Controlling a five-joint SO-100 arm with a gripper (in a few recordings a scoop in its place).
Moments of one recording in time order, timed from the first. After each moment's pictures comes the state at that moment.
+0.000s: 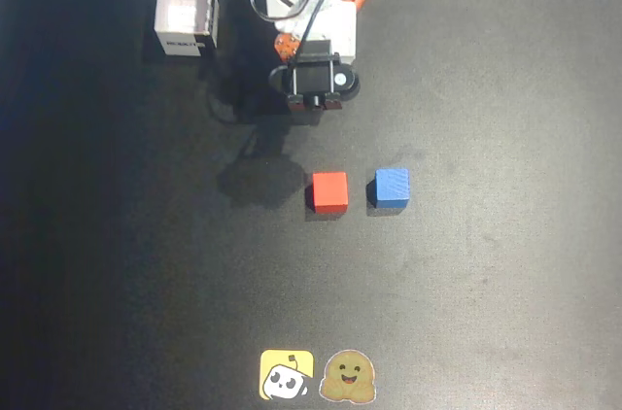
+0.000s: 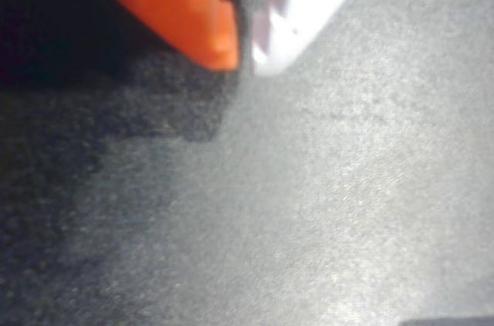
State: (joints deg) arm 1.1 182.9 169.5 77.1 91.1
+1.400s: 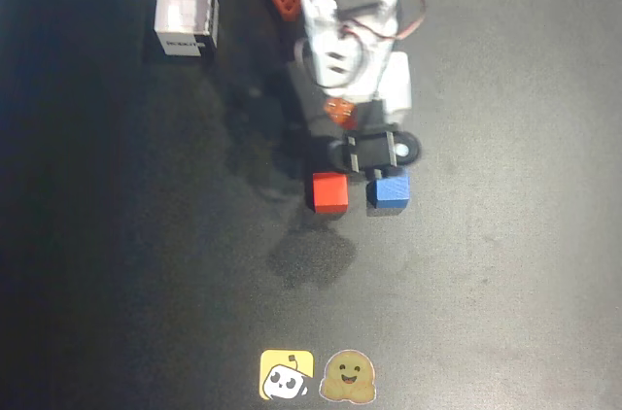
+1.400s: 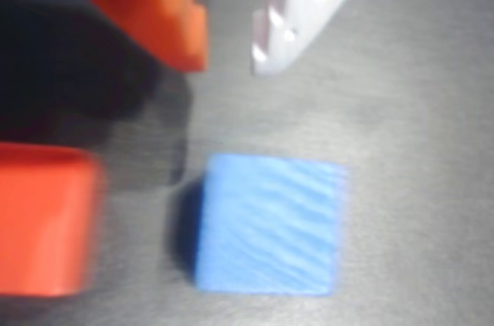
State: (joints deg) arm -17.3 127.1 140.6 55.4 105.9
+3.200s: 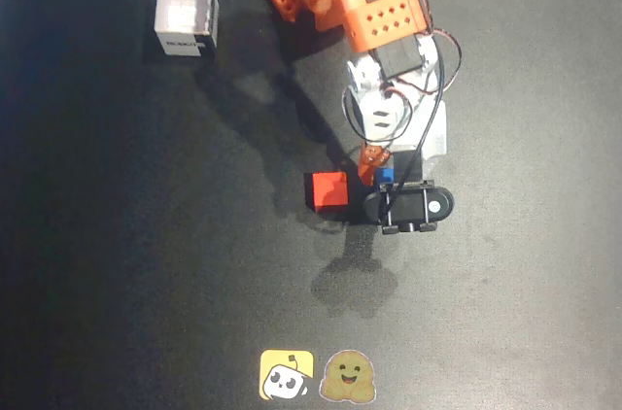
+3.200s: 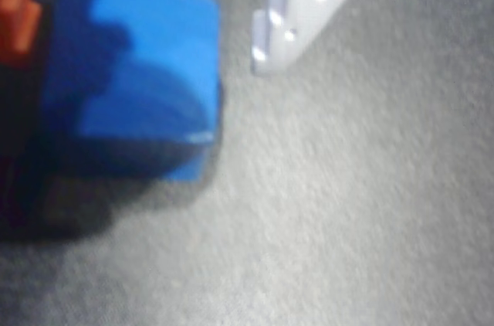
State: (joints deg) arm -23.1 101.5 127.6 45.8 114.2
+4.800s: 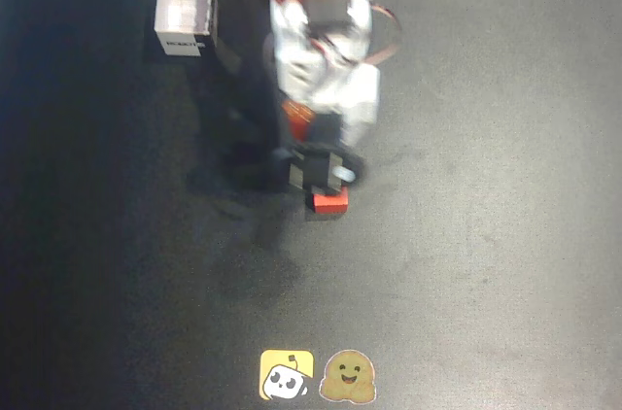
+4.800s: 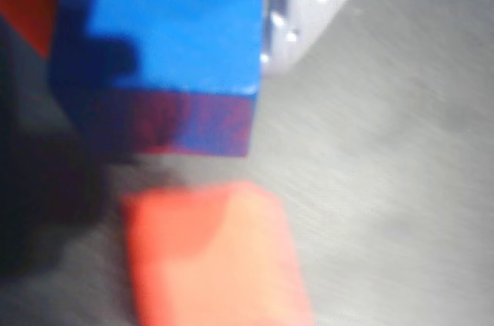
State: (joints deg) arm -2.0 124.2 129.0 71.5 102.7
